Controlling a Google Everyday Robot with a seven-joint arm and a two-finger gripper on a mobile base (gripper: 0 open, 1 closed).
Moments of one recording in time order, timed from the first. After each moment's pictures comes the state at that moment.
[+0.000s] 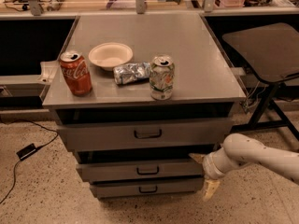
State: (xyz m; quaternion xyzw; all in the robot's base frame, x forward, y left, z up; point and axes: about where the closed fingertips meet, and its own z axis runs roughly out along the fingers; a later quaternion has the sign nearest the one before) arm 0.491 -0.219 0.439 -0.74 0.63 0.10 0.20
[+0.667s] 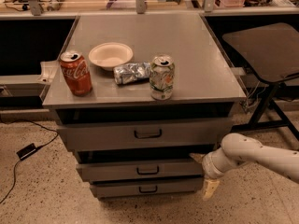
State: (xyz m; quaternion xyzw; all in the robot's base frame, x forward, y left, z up) arm 0.497 -0.223 0.433 -0.74 0.64 0.10 0.18
